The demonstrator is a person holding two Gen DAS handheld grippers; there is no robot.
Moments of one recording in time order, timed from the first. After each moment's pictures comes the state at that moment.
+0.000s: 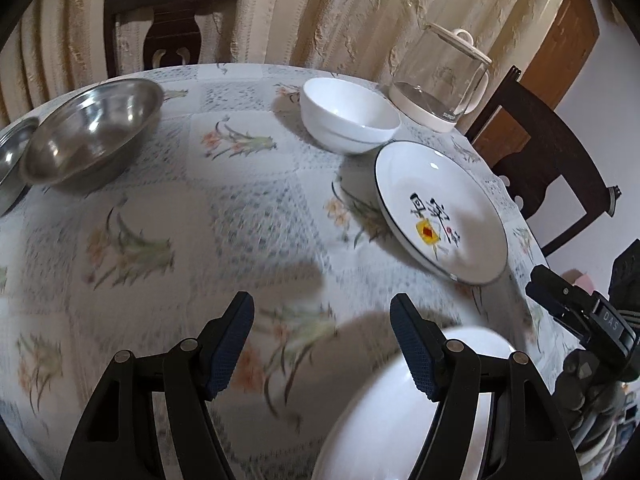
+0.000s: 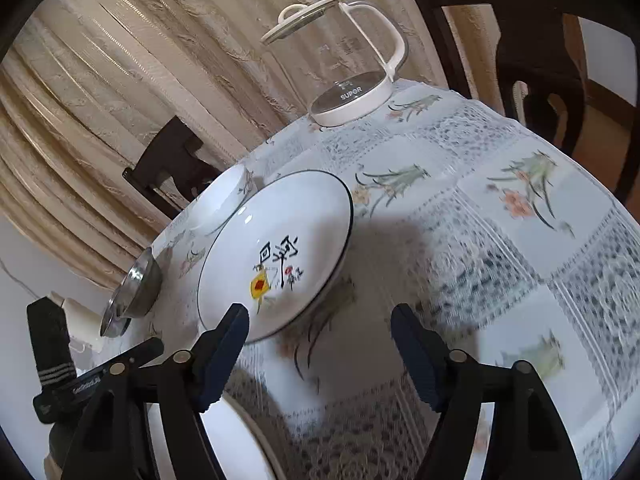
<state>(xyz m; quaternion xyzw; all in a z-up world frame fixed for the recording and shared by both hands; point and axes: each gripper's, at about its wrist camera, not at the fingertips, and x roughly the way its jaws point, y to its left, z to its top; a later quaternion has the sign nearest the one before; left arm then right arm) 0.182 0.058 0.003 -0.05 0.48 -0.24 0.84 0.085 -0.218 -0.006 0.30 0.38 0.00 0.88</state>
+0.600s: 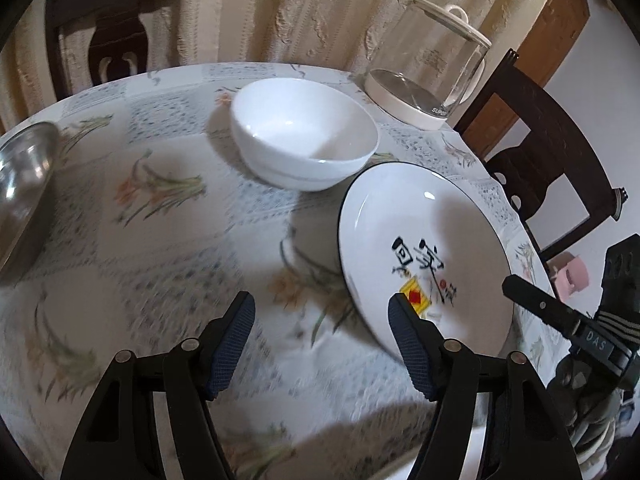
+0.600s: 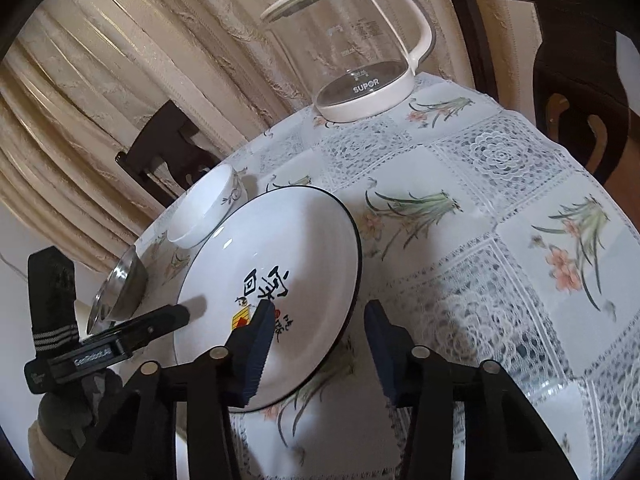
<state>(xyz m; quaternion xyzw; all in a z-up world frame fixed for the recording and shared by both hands) 0.252 -0.008 -0.007 -0.02 0.50 -0.28 0.82 0.142 -0.228 -0.017 0.27 0.41 0.02 0.87</state>
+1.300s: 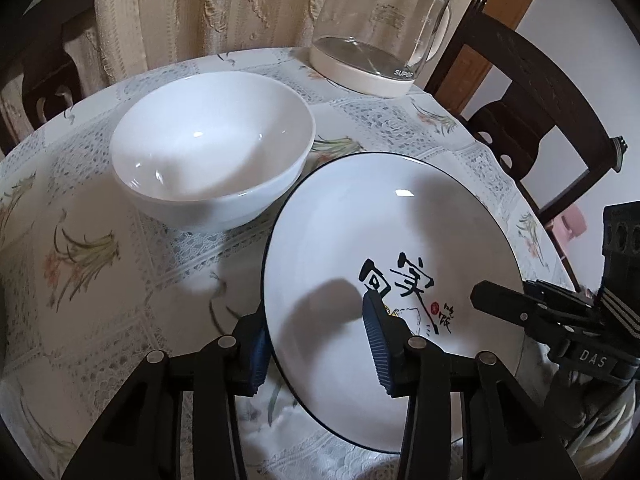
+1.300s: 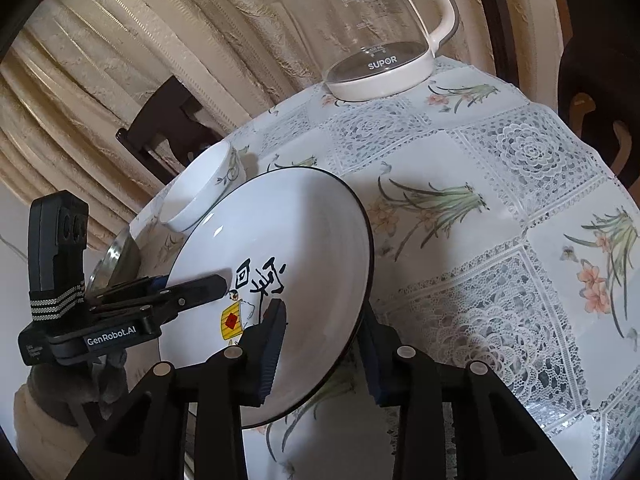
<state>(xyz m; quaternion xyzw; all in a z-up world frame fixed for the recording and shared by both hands) 0.271 -0.062 -0.018 0.05 0.51 -0.34 0.79 0.158 -0.224 -0.030 0.25 0.43 0.04 0.87</state>
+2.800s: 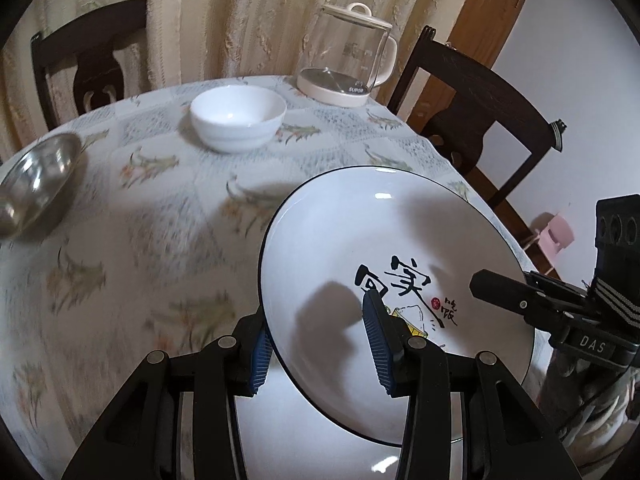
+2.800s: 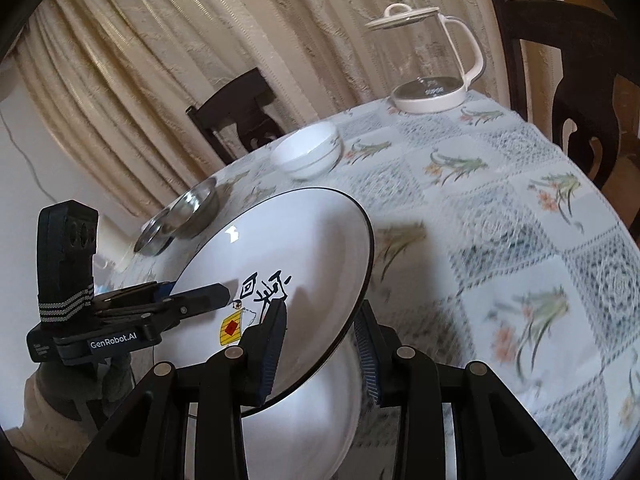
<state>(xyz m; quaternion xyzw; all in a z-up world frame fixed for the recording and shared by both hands) 0.115 0.021 0.033 0.01 0.46 -0.33 0.82 0.026 -0.163 0.022 0.20 0.39 0.10 0.89</state>
